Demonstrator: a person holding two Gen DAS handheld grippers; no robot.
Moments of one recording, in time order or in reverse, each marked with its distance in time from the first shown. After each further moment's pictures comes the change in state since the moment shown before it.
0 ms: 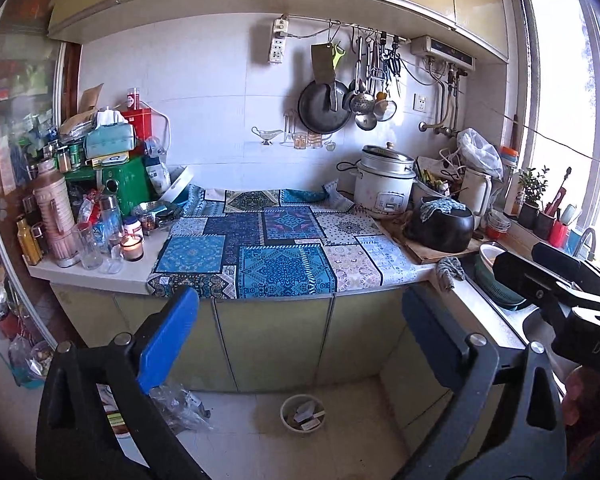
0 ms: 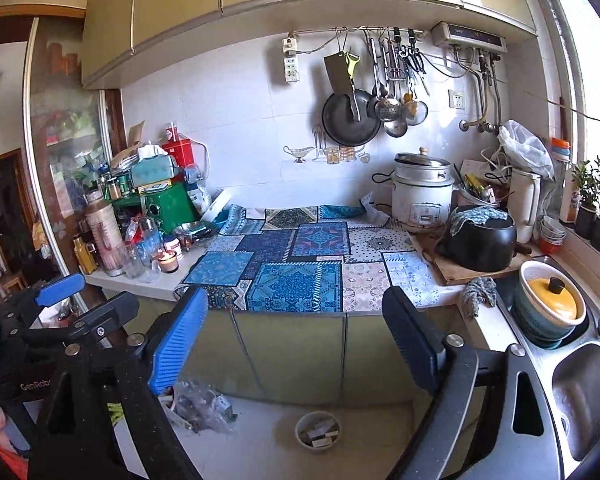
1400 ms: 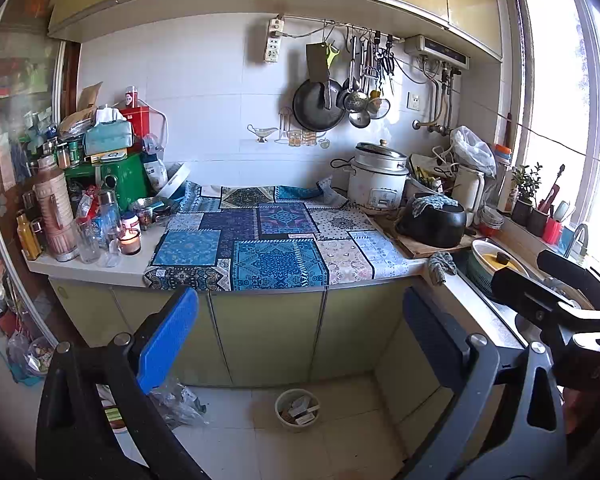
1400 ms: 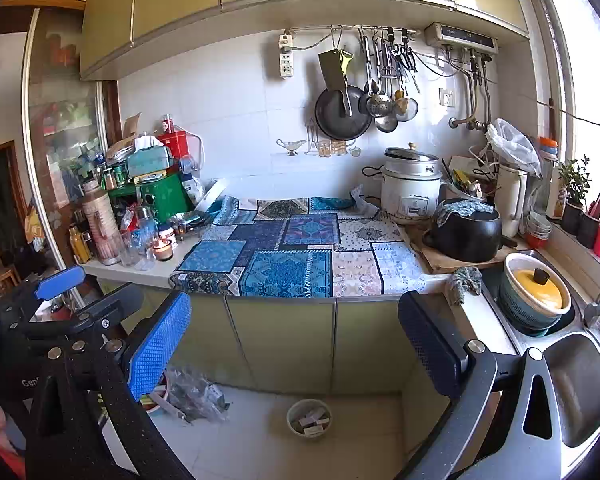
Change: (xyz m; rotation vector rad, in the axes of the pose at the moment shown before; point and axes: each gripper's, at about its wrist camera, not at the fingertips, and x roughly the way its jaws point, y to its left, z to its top) left arm -0.022 -0.006 -0.012 0.007 0.003 -0.014; right arm -0.024 0.016 -0.004 -0.005 0.030 -0.036
